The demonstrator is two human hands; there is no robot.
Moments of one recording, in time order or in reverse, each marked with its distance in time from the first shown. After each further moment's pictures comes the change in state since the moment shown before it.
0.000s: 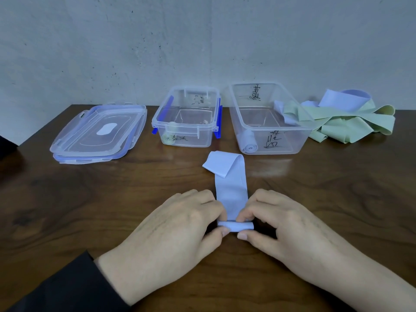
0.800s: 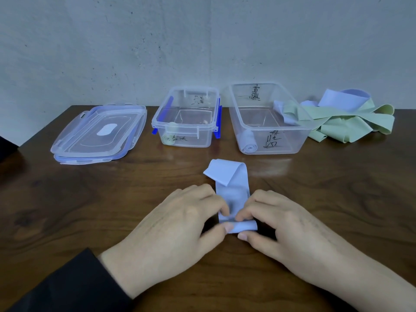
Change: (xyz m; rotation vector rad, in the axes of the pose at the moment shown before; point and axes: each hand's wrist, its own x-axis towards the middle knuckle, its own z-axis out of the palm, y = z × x) left_hand 0.008 -0.031 0.022 0.019 0.251 0.229; right_hand 0.000 0.004 0.003 0.011 0.000 -0.023
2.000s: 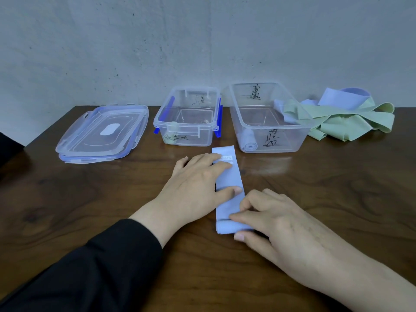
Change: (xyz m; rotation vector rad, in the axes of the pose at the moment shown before) left_hand 0.063 -0.033 0.027 0.129 -0.013 -0.201; right_hand -0.001 -0.009 0.005 -0.196 0.035 -0.081
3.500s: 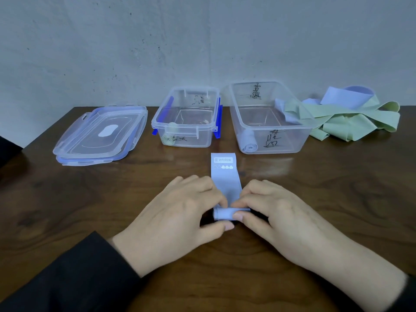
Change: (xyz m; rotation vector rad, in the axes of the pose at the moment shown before) left_hand -0.052 0.010 -0.029 -0.041 0.074 0.261; right_hand 0.018 0.018 0.002 0.194 0.036 0.069
